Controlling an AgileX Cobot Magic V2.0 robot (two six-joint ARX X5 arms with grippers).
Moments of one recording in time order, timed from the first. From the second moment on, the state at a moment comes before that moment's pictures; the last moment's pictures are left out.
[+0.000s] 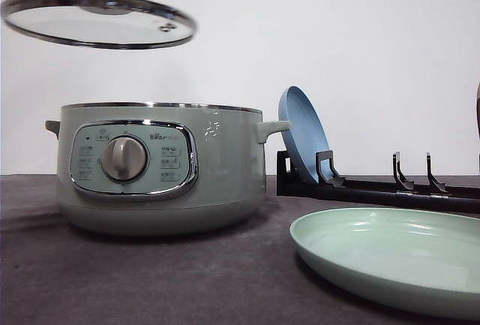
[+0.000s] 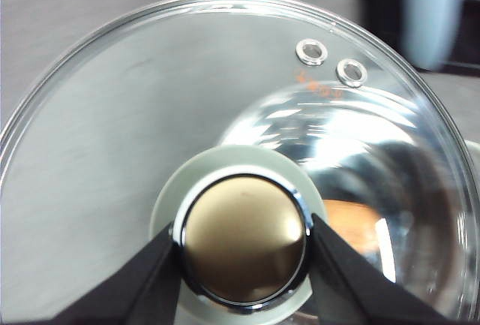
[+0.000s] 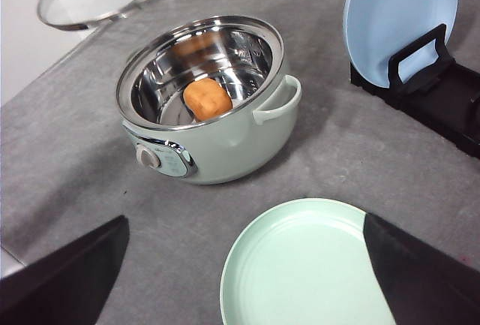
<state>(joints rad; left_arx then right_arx) -0.21 1.77 2.17 -1.28 0.10 0.10 0.66 0.52 0.97 -0.87 -0.02 0.31</state>
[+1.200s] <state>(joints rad) 0.01 1.77 2.17 -1.28 0.09 0.11 0.66 1.28 1.31 -0.87 -0.32 0.11</state>
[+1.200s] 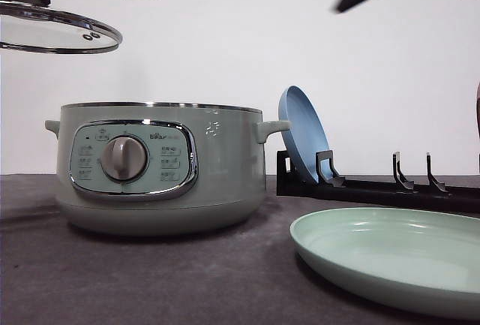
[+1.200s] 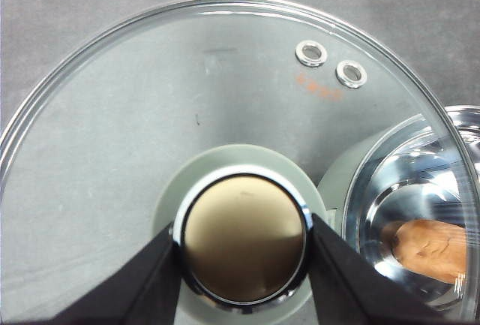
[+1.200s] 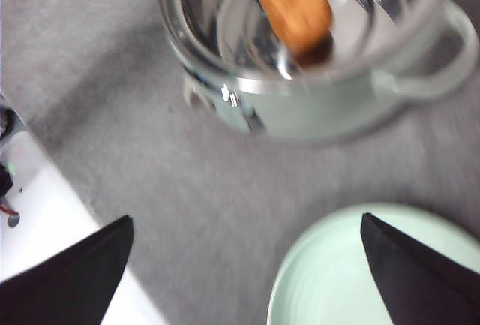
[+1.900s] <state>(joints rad) 0.01 1.77 2.17 -1.28 0.09 0.11 0.66 2.11 2.19 -0.99 -0.34 -0.14</state>
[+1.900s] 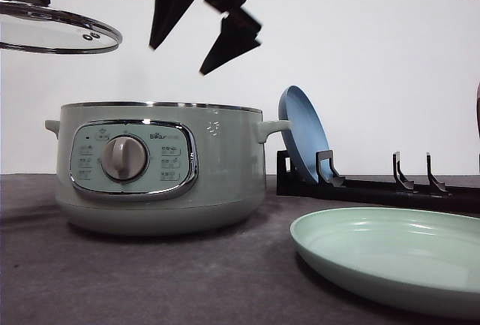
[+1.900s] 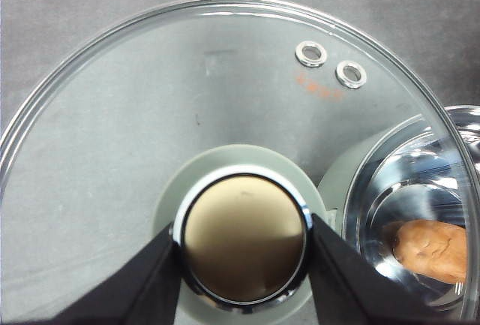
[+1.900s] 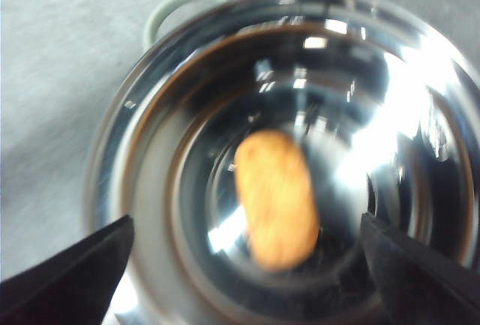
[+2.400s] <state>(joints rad) 0.01 1.77 2.17 -1.28 0.09 0.11 0.69 2.26 2.22 -0.97 -0.28 -0.30</state>
